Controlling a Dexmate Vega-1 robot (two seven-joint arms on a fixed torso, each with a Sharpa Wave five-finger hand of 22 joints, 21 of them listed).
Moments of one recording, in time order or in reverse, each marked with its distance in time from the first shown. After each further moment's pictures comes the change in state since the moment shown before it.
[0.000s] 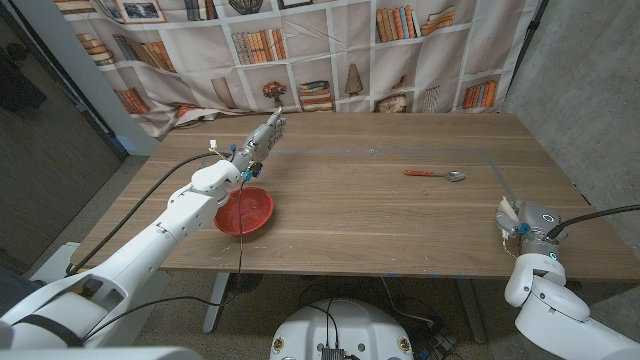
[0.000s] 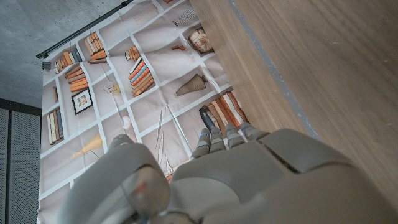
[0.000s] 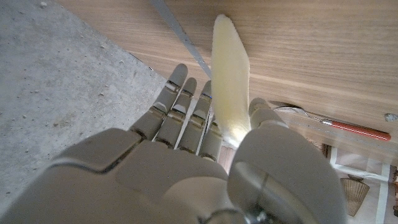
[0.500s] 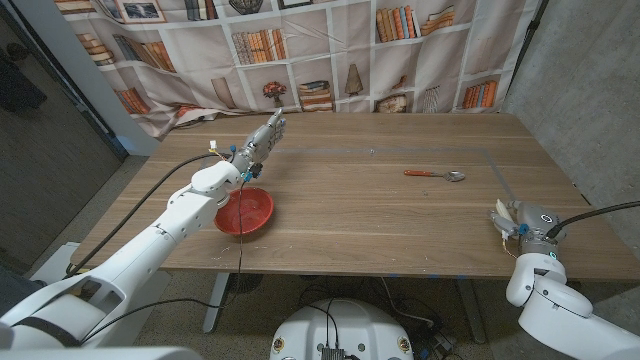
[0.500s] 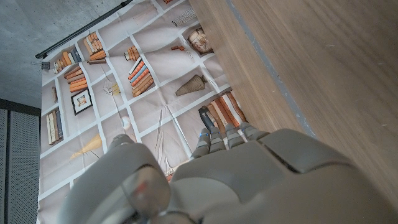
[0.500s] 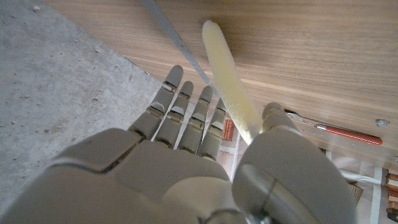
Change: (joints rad) left arm 0.010 0.006 -0.003 -0.013 -0.001 0.007 0.009; left_hand 0.003 0.003 -0.004 -0.004 0.000 0.000 0.000 0.000 0.000 0.000 0.000 0.000 0.000 0.000 0.000 0.000 0.000 0.000 0.000 0.000 0.000; right arm 0.010 -0.065 -0.012 -0.004 0.079 0.019 -0.016; right_hand -0.108 -0.078 -0.089 0.025 0.008 -0.092 0.021 0.004 -0.018 -0.070 0.023 -0.003 0.004 -0.068 0.039 0.000 -0.023 -0.032 0.073 -0.052 0.000
